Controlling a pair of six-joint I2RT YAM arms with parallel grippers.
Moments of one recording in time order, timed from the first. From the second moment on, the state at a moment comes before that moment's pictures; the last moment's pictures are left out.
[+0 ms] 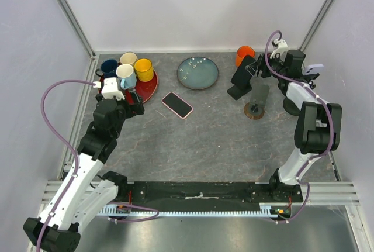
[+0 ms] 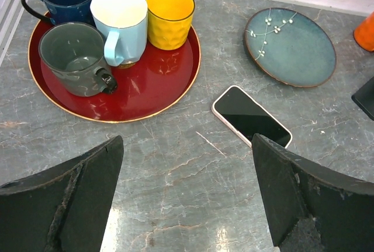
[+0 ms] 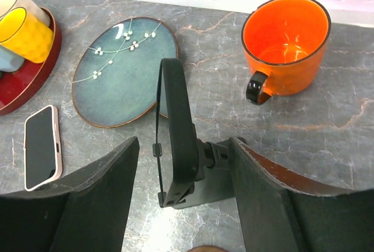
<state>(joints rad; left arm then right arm) -0.34 0.72 0.75 -0.29 -0.31 -0.26 -0.12 1.77 1.20 0.21 -0.65 0.12</state>
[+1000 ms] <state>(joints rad) -0.34 0.73 0.75 -0.29 -0.30 -0.26 -0.12 1.80 1.25 0.24 -0.77 0.13</state>
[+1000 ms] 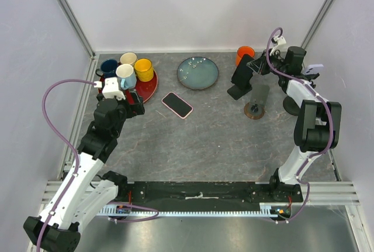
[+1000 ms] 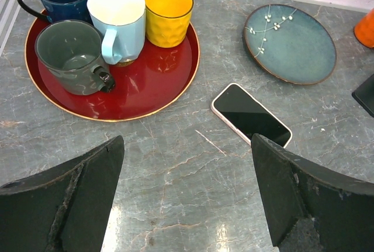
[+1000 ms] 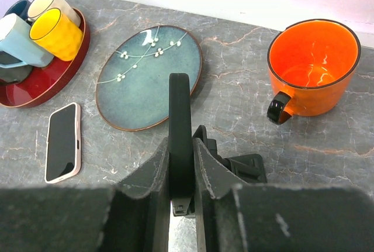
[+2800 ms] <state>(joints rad) -0.49 1.00 0.87 -0.09 0.75 -0.27 0.45 1.26 0.80 0.58 -0.91 0.55</state>
